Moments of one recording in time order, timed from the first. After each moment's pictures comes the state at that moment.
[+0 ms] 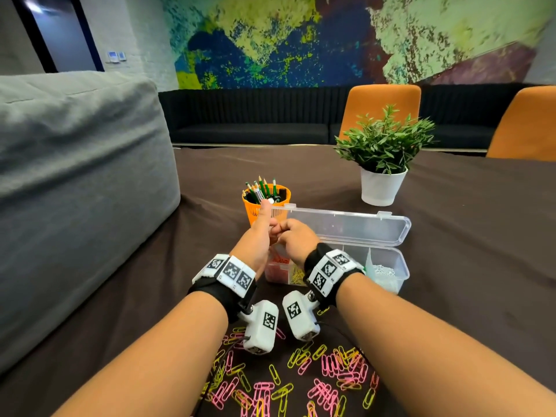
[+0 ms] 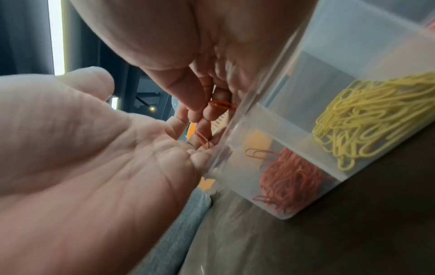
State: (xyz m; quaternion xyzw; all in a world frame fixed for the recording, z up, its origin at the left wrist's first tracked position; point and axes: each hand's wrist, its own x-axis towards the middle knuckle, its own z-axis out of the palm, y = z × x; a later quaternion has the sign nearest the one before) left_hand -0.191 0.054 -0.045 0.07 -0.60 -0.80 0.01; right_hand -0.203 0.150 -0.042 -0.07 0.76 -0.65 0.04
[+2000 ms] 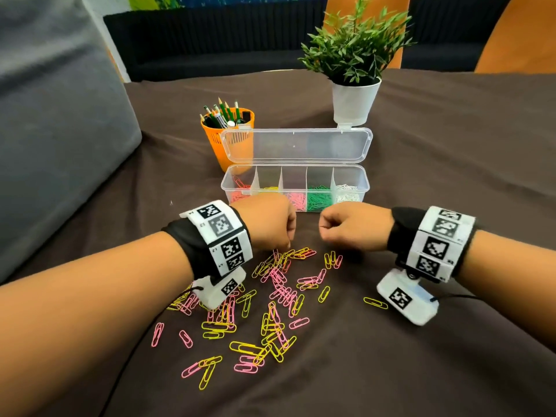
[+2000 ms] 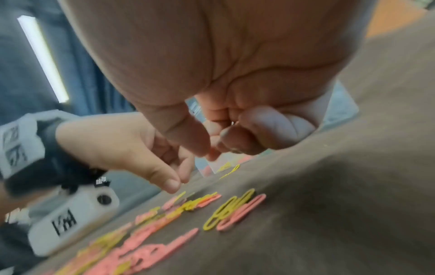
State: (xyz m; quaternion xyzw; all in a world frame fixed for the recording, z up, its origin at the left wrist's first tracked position) left_hand -0.092 0.118 -0.031 -0.21 -0.96 -0.05 -0.15; right_hand -0.093 0.307 -0.057 -0.19 0.94 -0.23 0.16
